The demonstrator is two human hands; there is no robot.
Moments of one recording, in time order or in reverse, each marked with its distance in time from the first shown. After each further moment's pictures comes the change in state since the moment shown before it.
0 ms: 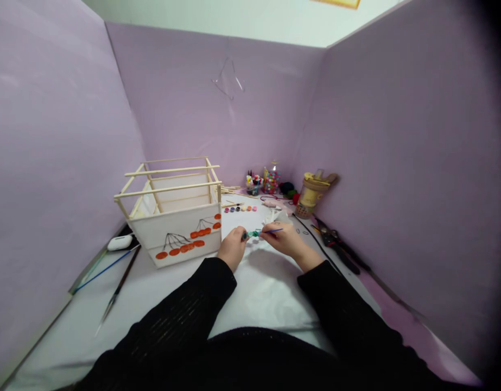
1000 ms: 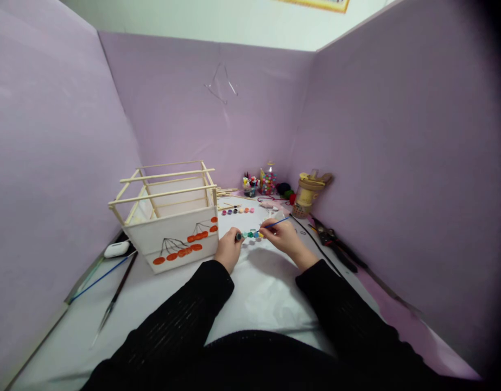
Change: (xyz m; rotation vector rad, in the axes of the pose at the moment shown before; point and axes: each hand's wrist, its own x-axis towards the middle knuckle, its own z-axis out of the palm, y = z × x) left_hand 0.003 -0.001 -0.004 -0.112 0.050 -0.070; right_hand 0.005 -0.002 -0.002 0.182 0.068 0.302
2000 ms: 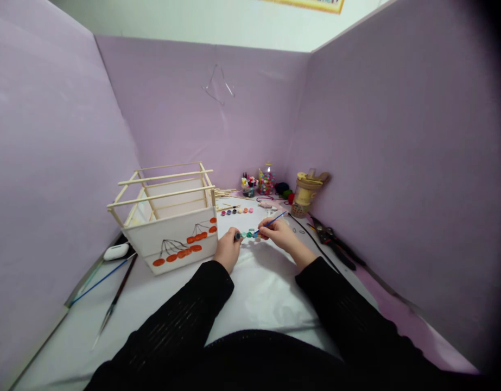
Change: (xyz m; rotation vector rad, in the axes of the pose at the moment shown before) left_hand 0.000 0.003 -0.002 0.001 -0.013 -0.034; right_hand 0.007 0.010 0.010 0.514 -0.163 0.393
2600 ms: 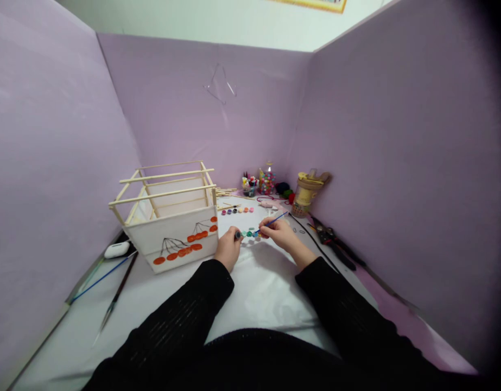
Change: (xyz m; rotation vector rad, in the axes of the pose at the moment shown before) left_hand 0.000 0.000 0.000 0.020 0.000 -0.005; right_hand 0.001 0.002 0.000 -0.022 0.015 -0.018
